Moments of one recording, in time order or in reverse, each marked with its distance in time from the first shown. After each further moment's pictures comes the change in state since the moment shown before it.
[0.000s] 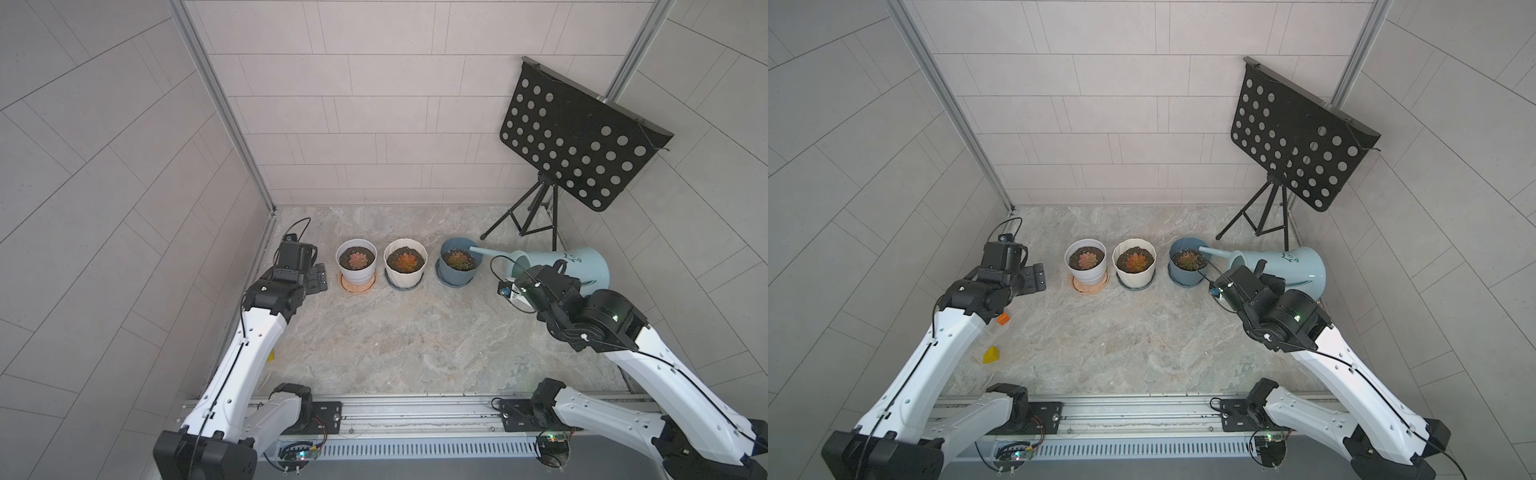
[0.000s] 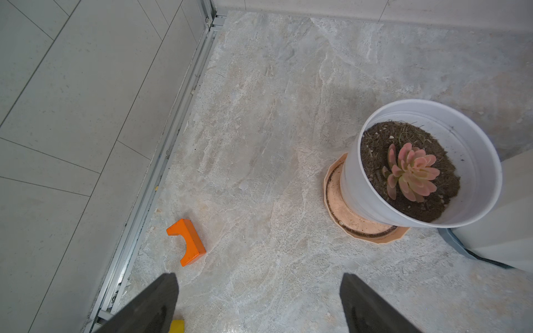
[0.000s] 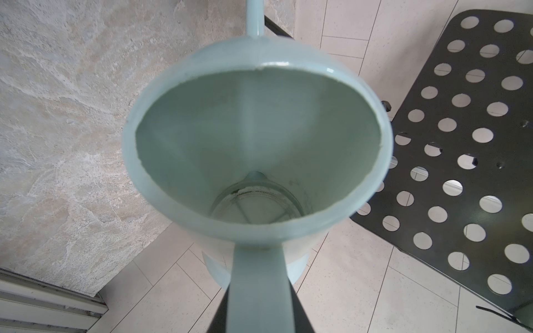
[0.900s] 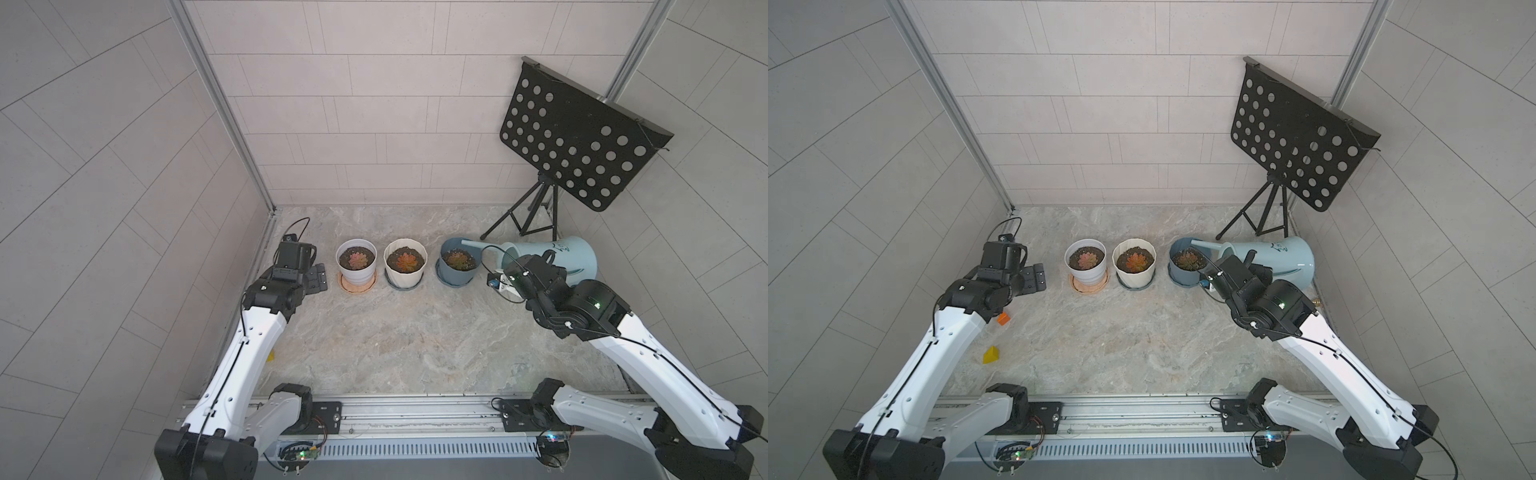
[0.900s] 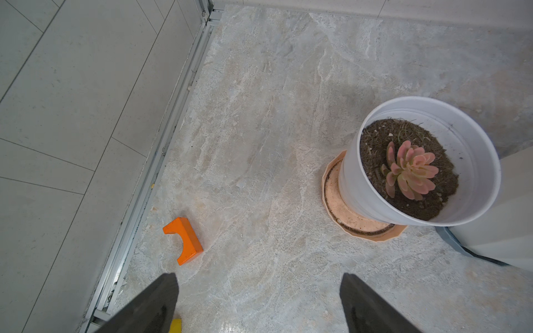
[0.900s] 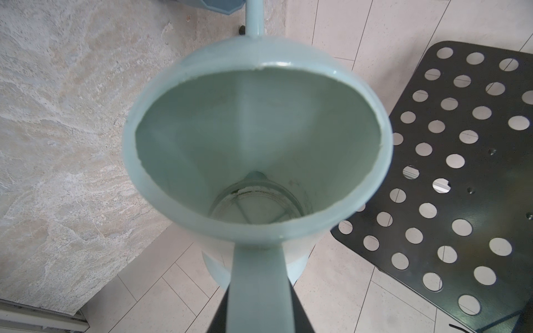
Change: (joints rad) left arm 0.011 0.006 0.000 -0.002 0.021 -0.001; right arm -0.010 0.073 0.023 0.107 0.002 -0.070
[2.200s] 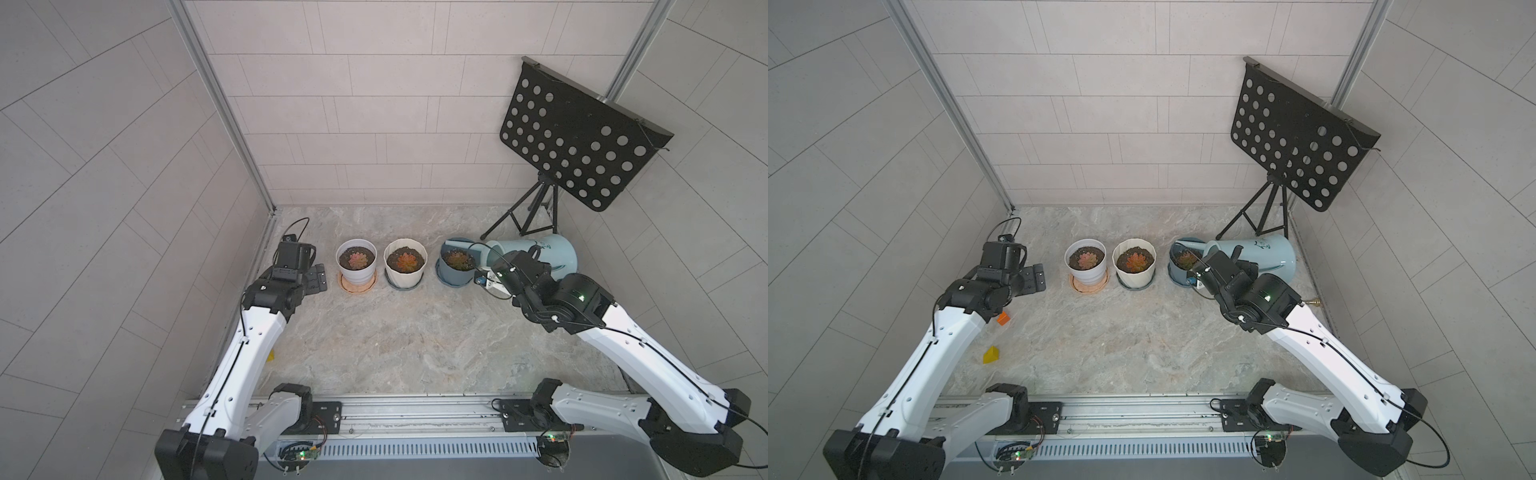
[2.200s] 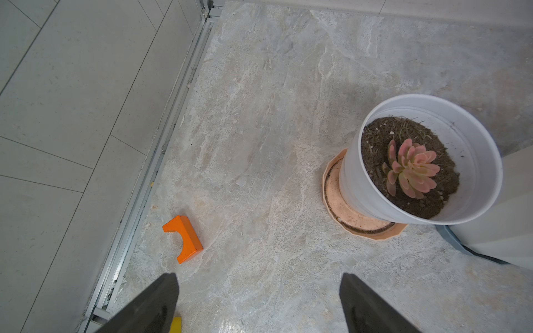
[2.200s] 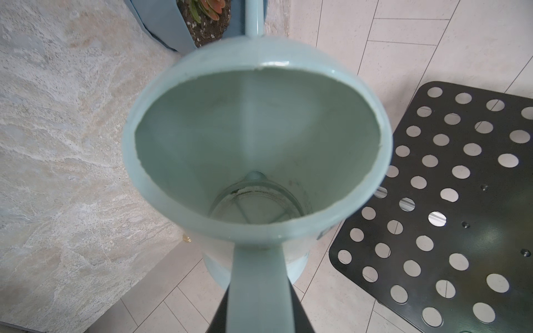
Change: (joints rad) left arm 0.005 0.000 0.000 -0.006 0.007 0.000; right arm 0.045 0.066 0.026 0.044 -0.049 0.023
